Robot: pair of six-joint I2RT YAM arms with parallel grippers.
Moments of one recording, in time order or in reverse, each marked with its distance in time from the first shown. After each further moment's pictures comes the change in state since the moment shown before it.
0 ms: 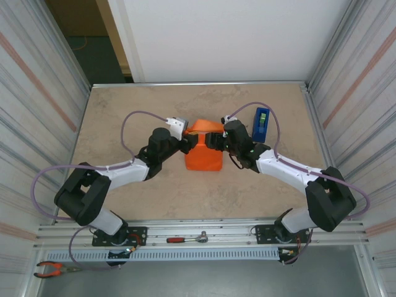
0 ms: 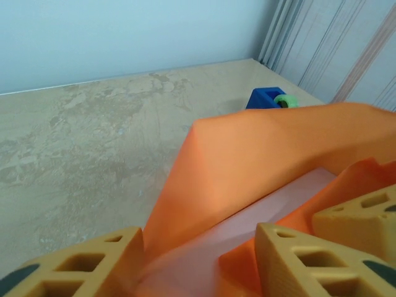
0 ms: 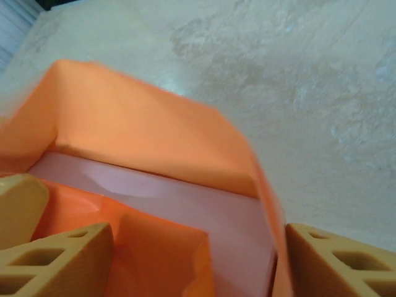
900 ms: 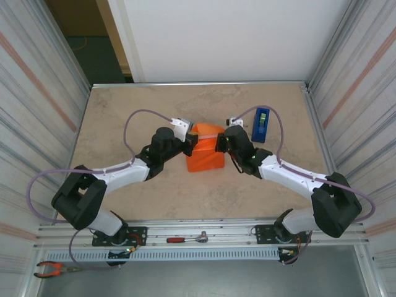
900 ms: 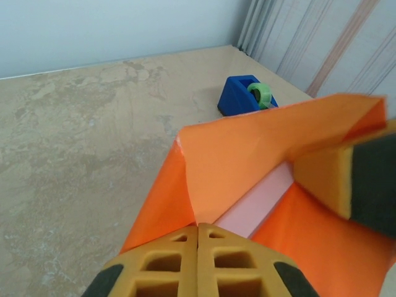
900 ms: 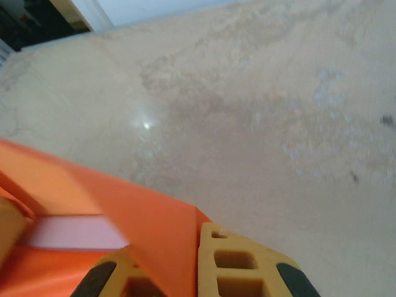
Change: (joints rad) left arm -0.045 -0.045 0.031 -0.113 0.016 -0.011; right arm 0.050 -0.071 -0.080 0.034 0.182 0.058
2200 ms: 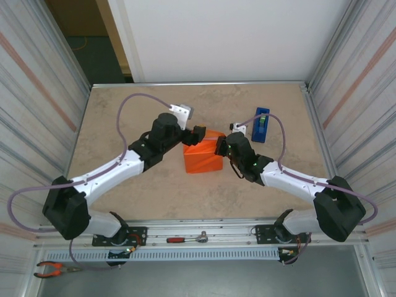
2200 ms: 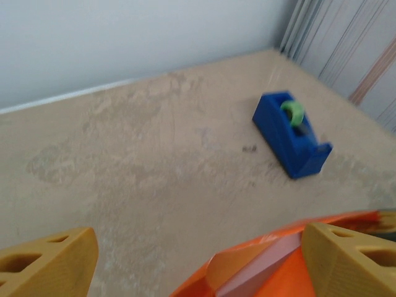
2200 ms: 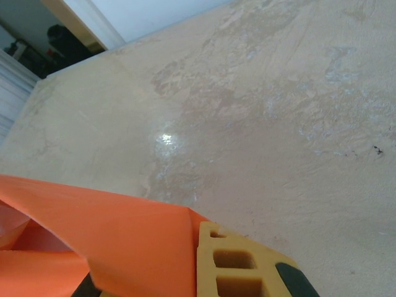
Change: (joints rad) left arm -0.048 -0.082 0.282 -0.503 -0.211 0.030; right arm 0.025 -0.044 -0.074 0.081 0.004 0.119
